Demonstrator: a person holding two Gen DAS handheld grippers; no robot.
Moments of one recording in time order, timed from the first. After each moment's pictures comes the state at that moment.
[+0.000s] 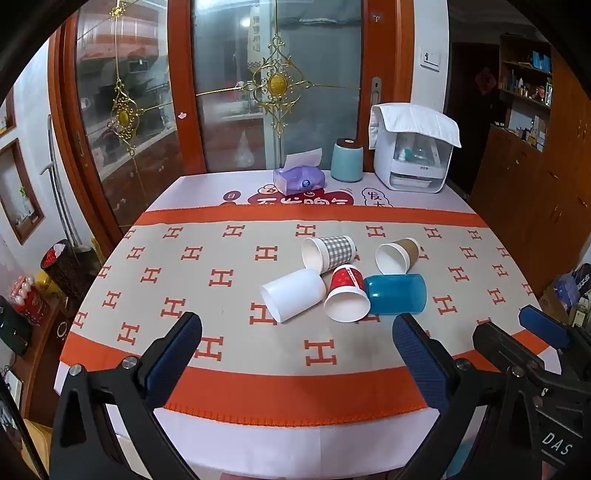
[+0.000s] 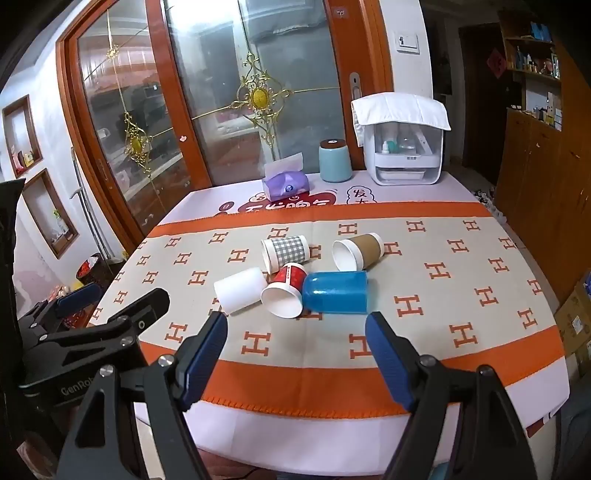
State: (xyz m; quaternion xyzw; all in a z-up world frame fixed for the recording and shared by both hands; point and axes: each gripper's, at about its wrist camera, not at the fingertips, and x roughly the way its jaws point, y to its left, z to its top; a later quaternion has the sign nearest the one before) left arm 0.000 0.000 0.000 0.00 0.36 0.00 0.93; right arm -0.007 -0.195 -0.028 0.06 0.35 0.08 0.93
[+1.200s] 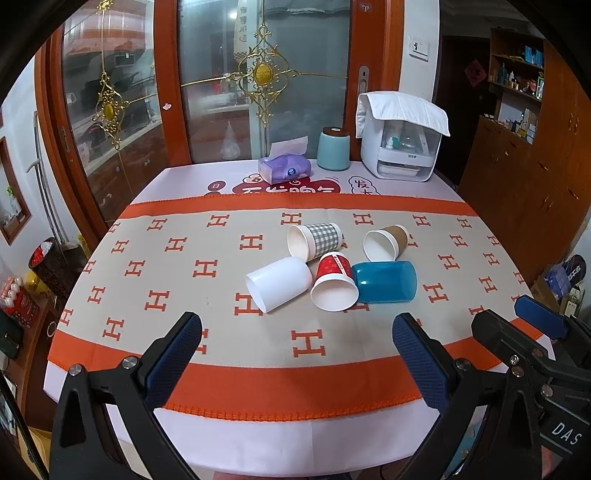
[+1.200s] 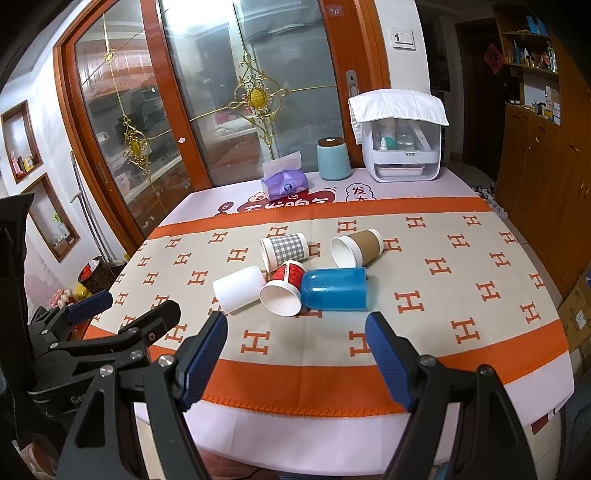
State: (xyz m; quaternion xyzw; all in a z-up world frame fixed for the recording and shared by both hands) left arm 0.002 -0.003 -0.013 0.00 0.38 -0.03 0.93; right arm -0.011 -0.199 -0.030 0.06 0.34 0.09 0.93
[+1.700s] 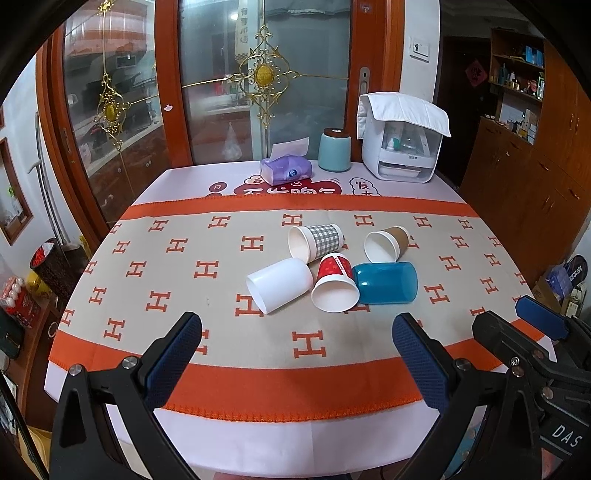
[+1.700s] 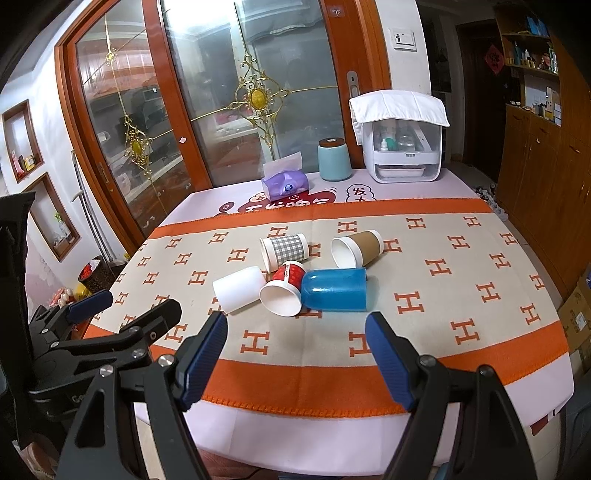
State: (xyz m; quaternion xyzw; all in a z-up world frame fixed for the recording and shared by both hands) left arm 0.002 -0.007 -0.012 0.00 0.38 -0.03 0.93; right arm -0.012 -0.198 -0.031 0.06 0.34 0.09 0.93
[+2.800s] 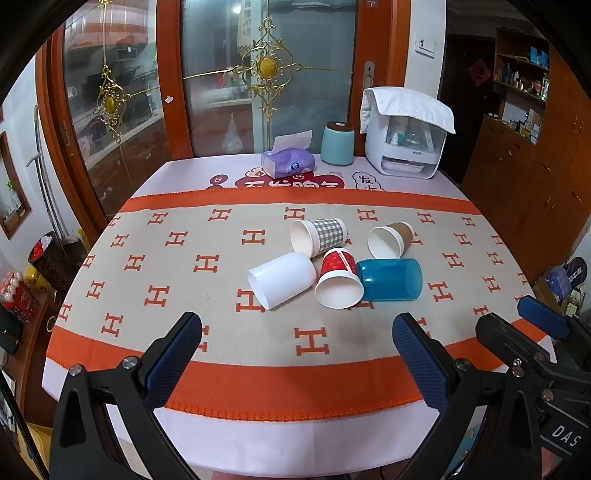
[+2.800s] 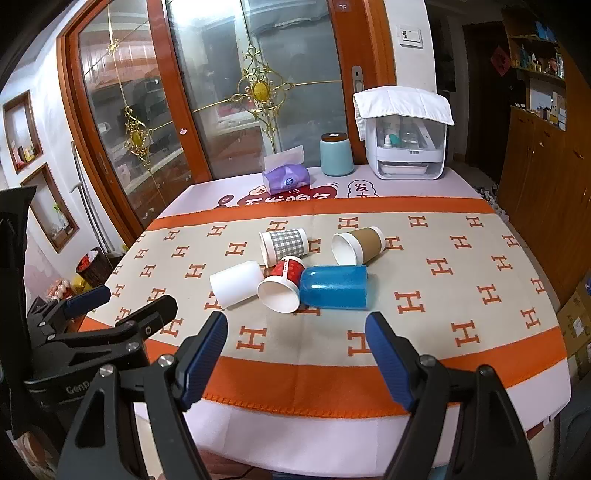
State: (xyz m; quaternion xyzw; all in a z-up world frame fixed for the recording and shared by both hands) left arm 0.011 0.004 -0.021 -0.01 0.39 -0.02 0.92; right arm -0.004 -0.195 -0.035 0.05 0.35 0.09 0.93
